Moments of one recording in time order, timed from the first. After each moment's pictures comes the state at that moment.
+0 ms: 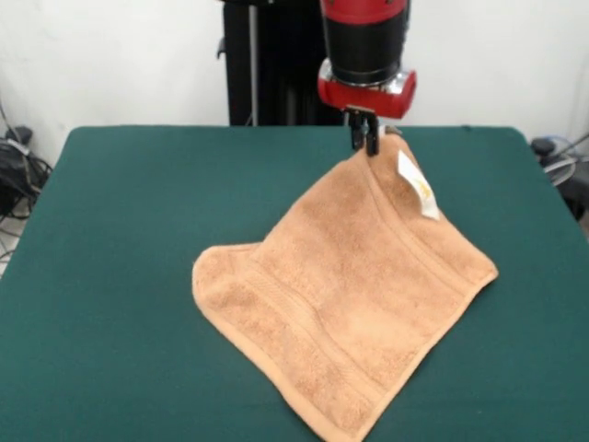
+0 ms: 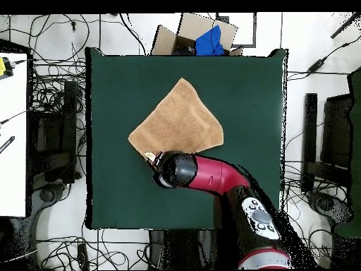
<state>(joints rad) -0.37 -0.72 0.17 1.96 -0.02 0.50 2.00</state>
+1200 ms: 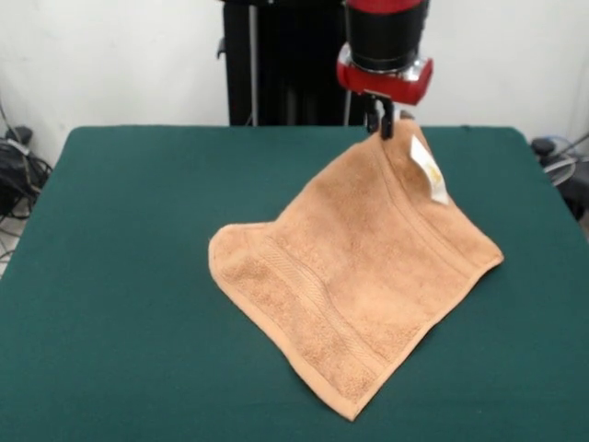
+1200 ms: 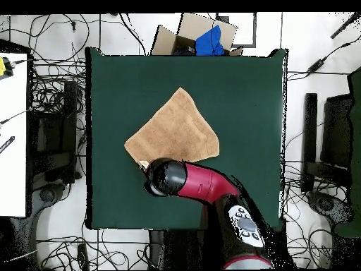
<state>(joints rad) -0.29 -0.73 0.11 2.01 0.05 0.49 2.00</state>
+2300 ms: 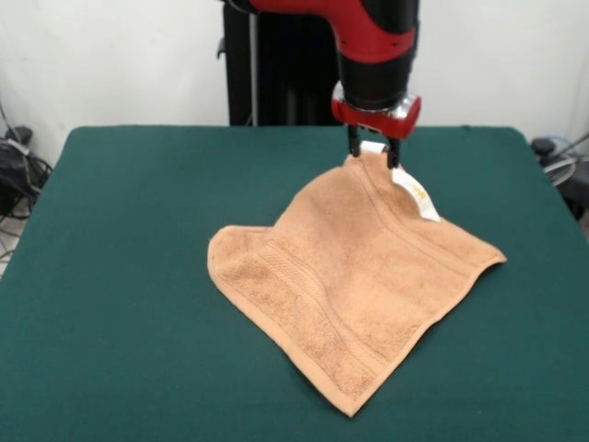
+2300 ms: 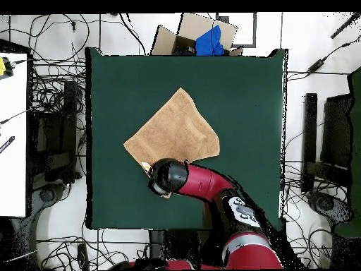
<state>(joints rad) -0.30 -0.60 0.10 1.98 0.05 0.43 2.00</state>
